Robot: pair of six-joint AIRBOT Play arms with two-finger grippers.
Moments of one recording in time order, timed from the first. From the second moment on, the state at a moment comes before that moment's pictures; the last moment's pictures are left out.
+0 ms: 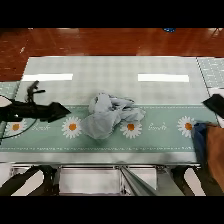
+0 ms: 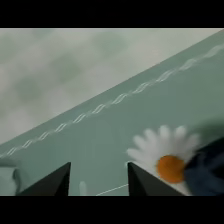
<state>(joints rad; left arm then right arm) 0.20 -1.07 0.63 0.74 -1.21 -1.17 -0.53 -0.80 0.78 -1.15 1.12 1.47</state>
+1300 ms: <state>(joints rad) -0.17 -1.30 0.59 0.59 -0.92 -1.10 -0.07 -1.24 0.64 -0.77 0.97 1.34</state>
